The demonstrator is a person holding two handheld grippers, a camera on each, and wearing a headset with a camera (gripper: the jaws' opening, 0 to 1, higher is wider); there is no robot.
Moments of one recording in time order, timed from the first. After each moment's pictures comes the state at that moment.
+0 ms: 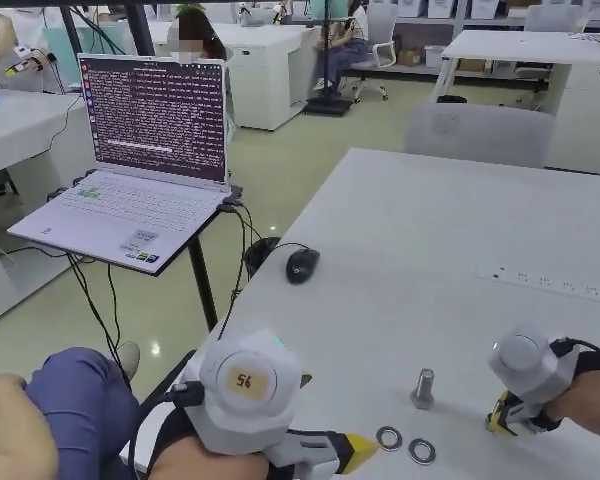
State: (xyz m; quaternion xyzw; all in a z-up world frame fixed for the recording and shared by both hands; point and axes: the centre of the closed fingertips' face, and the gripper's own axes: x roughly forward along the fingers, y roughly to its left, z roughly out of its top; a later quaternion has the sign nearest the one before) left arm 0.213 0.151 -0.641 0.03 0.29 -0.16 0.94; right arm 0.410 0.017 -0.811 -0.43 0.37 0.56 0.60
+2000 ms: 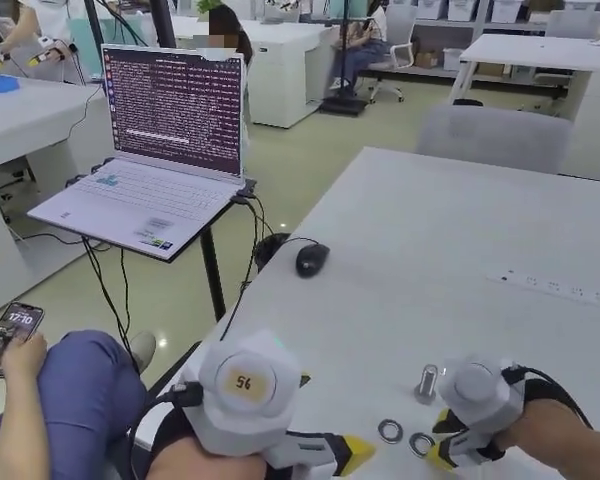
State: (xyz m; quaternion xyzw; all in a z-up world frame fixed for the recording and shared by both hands) left arm 0.196 0.149 -0.643 0.02 0.29 -0.14 0.95; right arm 0.320 0.079 -0.820 -0.44 0.31 0.67 0.52
